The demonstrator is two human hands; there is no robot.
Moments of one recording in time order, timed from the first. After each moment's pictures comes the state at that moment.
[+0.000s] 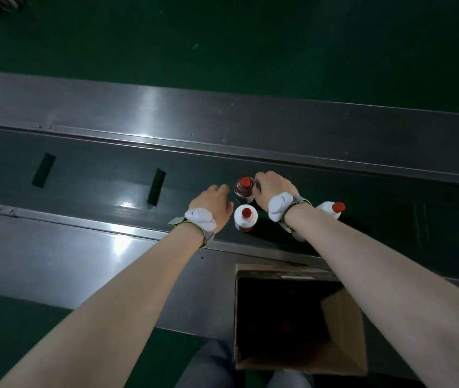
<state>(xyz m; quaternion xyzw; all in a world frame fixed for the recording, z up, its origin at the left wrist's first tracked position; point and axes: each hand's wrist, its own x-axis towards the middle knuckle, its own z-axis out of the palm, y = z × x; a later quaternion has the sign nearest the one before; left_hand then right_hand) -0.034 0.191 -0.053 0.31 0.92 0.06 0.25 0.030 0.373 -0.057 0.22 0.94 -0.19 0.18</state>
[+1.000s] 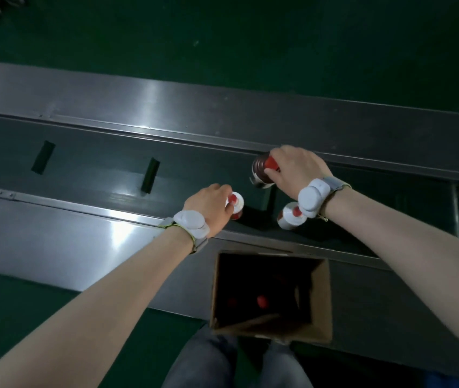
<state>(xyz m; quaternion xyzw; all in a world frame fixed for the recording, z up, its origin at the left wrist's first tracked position) 0.037 0.196 0.002 0.34 0.91 0.06 0.21 0.104 0.418 0.048 0.10 0.99 -0.11 0.06</state>
